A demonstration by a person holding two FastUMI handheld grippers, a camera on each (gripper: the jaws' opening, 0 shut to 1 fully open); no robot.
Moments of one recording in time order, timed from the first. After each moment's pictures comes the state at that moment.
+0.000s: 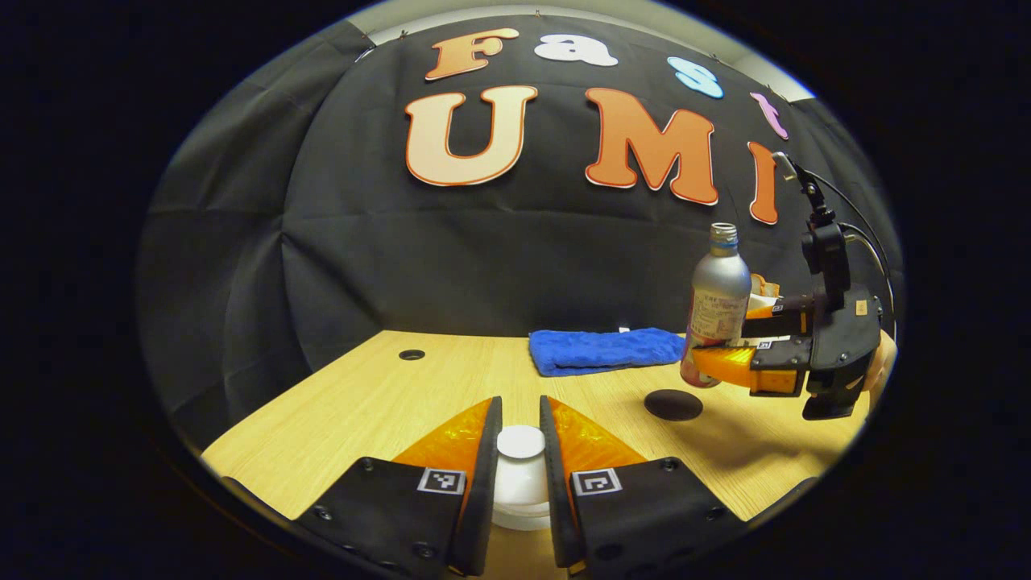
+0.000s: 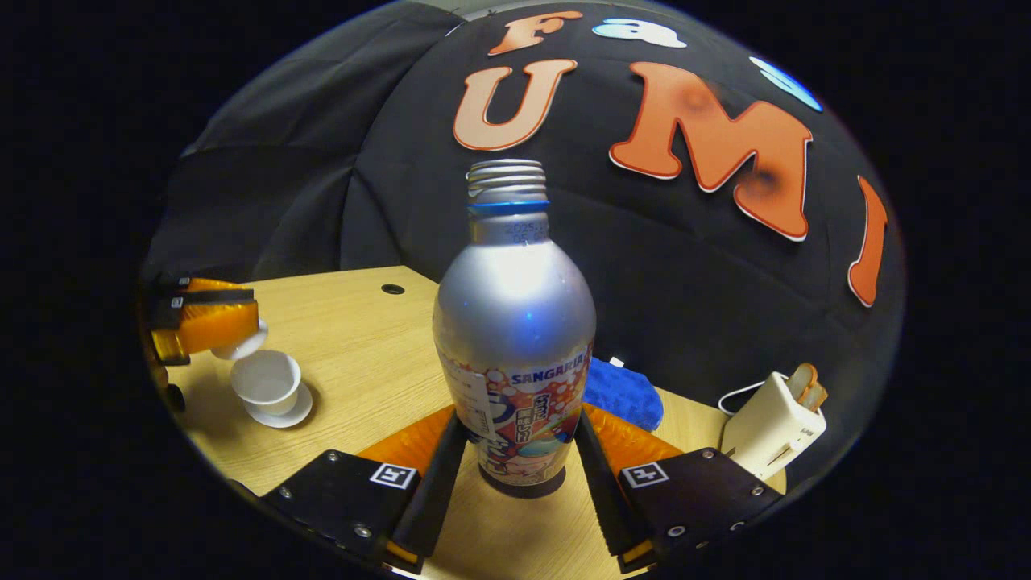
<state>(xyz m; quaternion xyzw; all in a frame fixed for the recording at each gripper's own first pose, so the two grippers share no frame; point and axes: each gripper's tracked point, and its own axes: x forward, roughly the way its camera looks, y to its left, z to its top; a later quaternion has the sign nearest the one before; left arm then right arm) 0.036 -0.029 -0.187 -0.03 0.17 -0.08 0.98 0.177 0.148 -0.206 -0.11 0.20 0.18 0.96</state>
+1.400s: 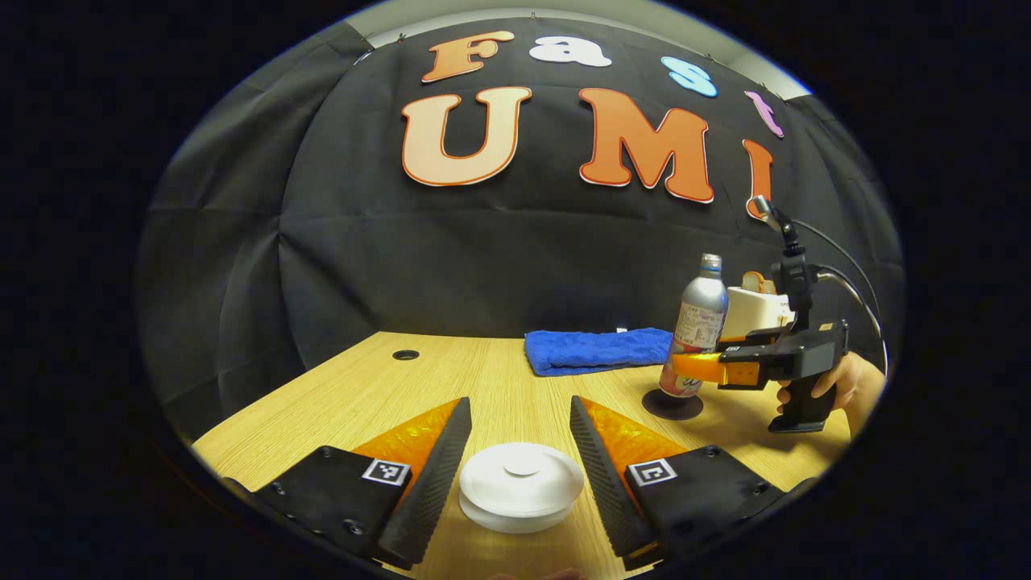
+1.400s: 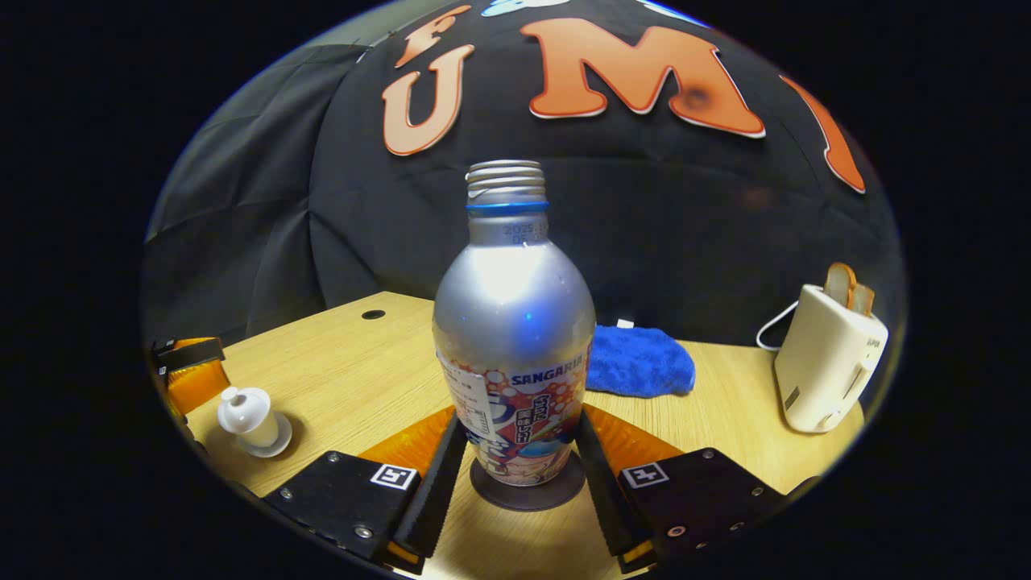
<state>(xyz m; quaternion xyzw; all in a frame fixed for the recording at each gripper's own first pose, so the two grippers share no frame) 0.035 -0.031 -0.189 -0.02 0.16 -0.07 0.98 0.205 0.148 -0.257 0.03 0.24 0.15 0.96</state>
